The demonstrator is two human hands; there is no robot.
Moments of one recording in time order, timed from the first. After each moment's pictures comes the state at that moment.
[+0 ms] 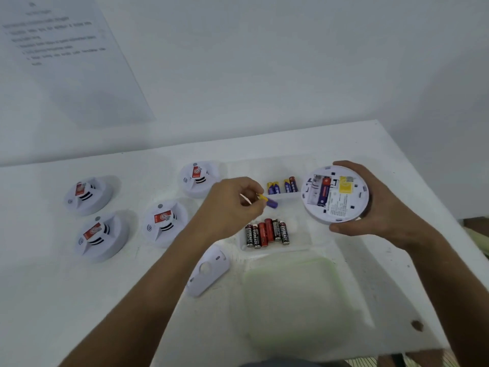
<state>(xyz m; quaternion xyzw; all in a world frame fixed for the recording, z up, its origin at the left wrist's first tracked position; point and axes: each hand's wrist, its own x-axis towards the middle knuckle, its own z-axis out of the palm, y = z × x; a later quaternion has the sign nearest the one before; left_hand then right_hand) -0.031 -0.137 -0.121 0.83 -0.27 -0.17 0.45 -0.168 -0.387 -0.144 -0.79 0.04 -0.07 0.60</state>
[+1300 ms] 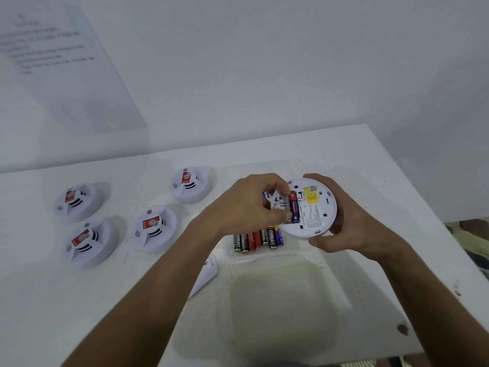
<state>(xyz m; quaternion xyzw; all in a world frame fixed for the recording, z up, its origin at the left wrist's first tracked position) -0.047 -0.182 -0.091 0.81 -0.38 -0.25 0.36 -0.168 -0.372 -0.152 -0.74 -0.03 -0.01 0.68</state>
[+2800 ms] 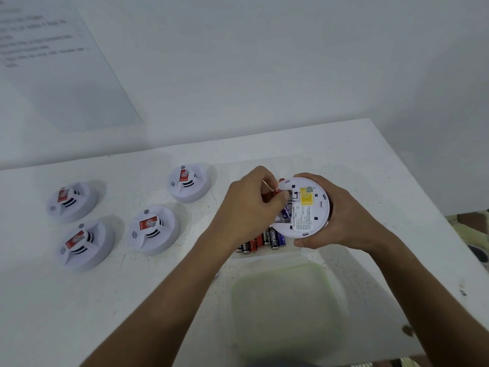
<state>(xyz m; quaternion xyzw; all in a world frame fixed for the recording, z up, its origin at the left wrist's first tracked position) -0.050 -0.189 -0.113 0.85 -0.29 -0.12 0.42 -0.143 -0.365 -0.154 -0.83 -0.03 -0.08 0.56</state>
